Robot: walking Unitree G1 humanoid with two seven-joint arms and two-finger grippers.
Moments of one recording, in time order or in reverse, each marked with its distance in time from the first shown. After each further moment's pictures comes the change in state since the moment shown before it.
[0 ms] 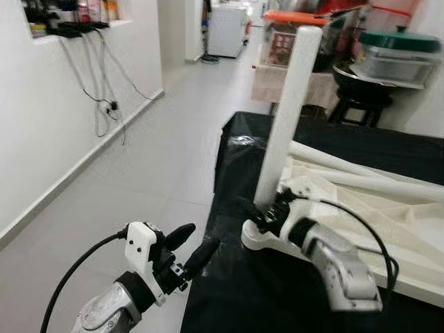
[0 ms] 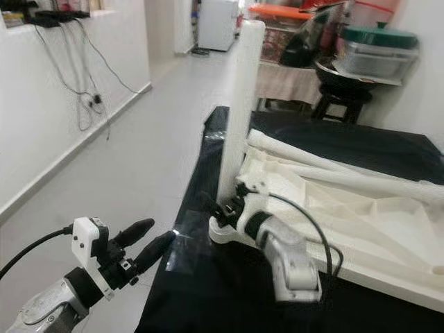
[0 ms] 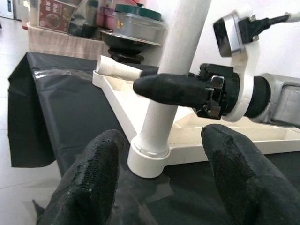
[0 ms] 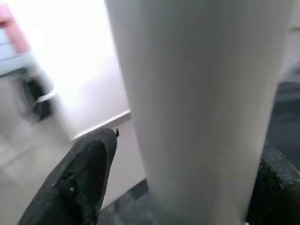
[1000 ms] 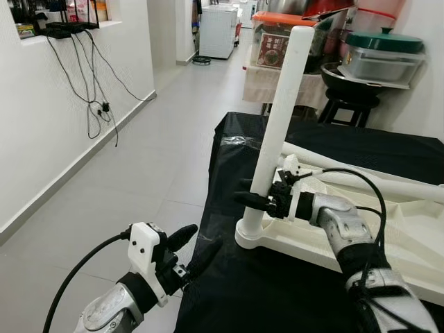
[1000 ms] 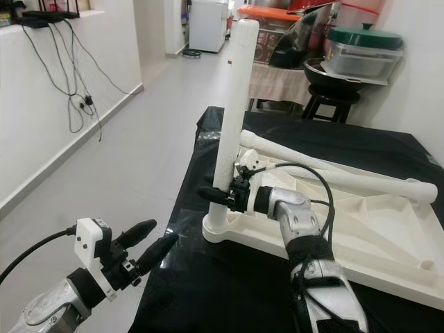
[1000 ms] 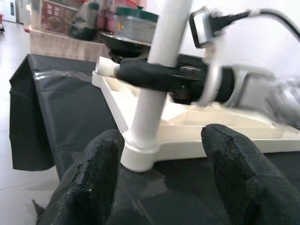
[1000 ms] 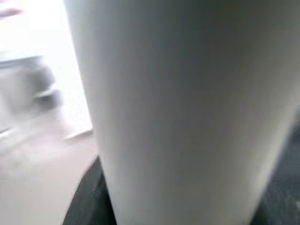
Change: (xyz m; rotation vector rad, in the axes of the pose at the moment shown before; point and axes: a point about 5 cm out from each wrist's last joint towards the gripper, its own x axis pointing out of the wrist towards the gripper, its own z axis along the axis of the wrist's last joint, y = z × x) left arm -0.002 -0.001 0.000 0.006 0.003 0.011; right arm 0.025 -0.019 -0.003 -0.015 -0.080 -0.237
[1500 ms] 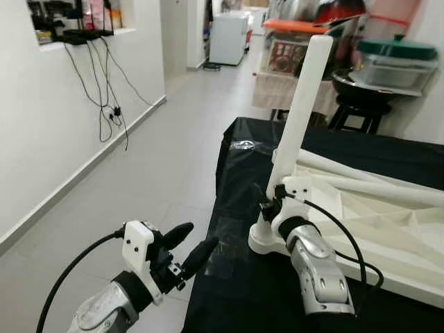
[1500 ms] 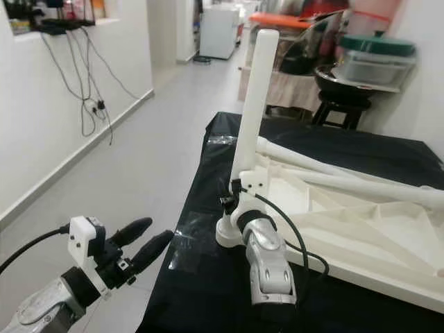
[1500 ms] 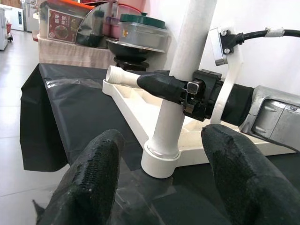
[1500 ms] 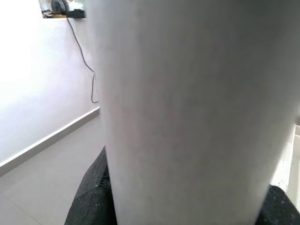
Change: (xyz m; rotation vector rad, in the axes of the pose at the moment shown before) left arm -0.001 0.003 0.003 0.006 -0.007 -0.004; right arm -0.025 0.019 -0.009 -0.056 0.000 -0.319
